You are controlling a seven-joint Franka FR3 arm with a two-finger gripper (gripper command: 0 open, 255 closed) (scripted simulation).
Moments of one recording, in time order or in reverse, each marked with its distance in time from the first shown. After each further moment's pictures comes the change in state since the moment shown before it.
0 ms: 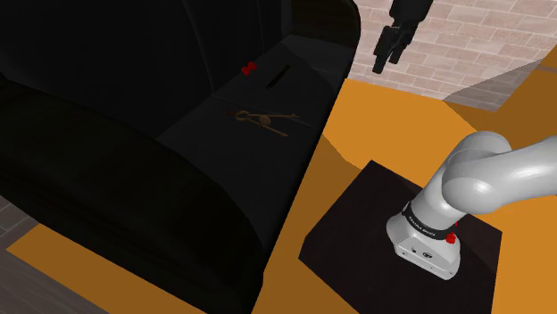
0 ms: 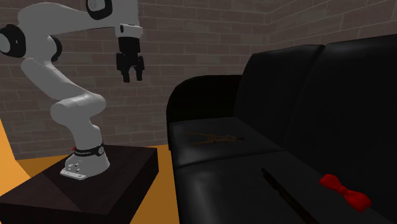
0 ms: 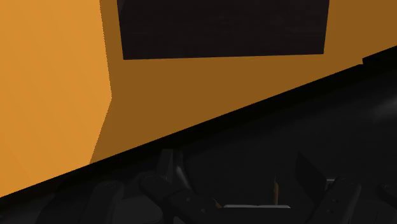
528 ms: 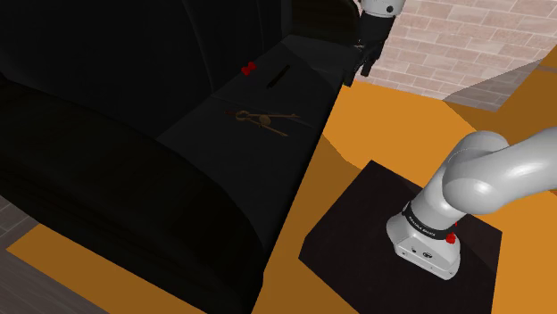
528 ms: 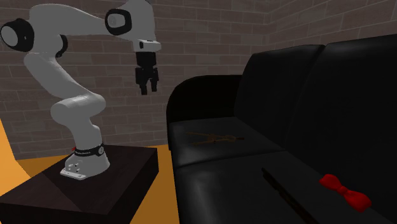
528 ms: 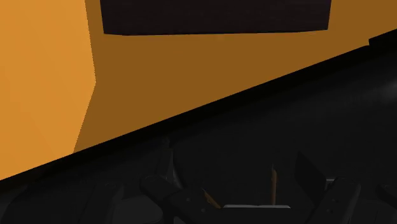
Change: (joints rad) arm 0.020 0.135 0.018 -0.050 0.025 0.190 0.028
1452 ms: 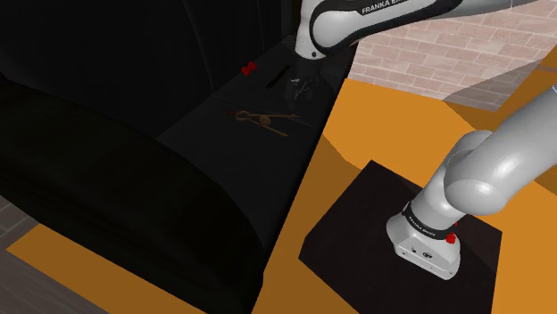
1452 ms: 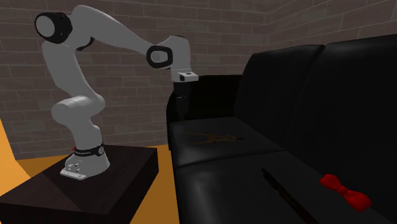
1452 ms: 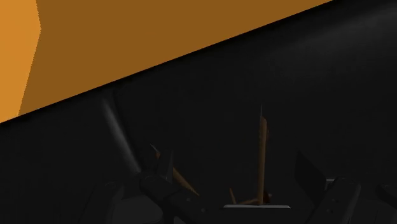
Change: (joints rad) arm 0.048 0.444 0.054 0.068 0.047 0.396 0.063
